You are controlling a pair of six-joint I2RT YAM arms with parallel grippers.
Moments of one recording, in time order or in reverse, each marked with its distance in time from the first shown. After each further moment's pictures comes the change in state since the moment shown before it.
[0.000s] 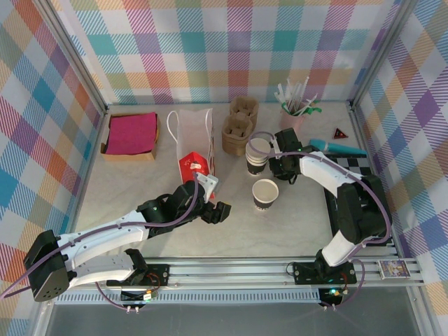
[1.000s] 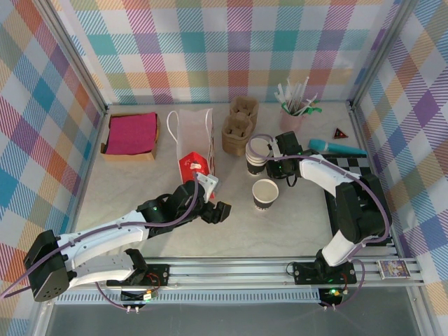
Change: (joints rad) left arm 0.000 0.000 0.001 0.001 0.000 0.000; right arm -0.002 0.006 -0.061 0.097 -0.075 -0.003
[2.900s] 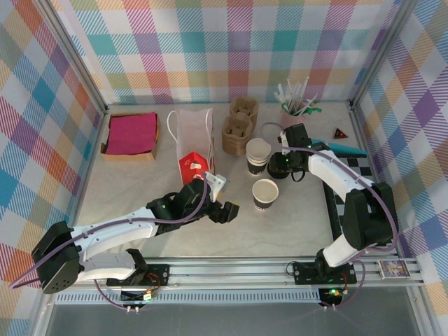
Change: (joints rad) left arm 0.000 0.095 -0.001 0.131 0.090 0.004; right arm -0.060 -0.071 0.078 -0.157 -0.074 0.147
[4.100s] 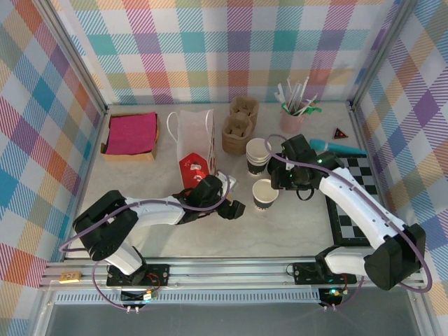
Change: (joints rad) left arm 0.115 0.404 -0.006 0.324 0.151 0.061; right arm 0.179 -0.312 0.045 -0.447 0.122 0.209
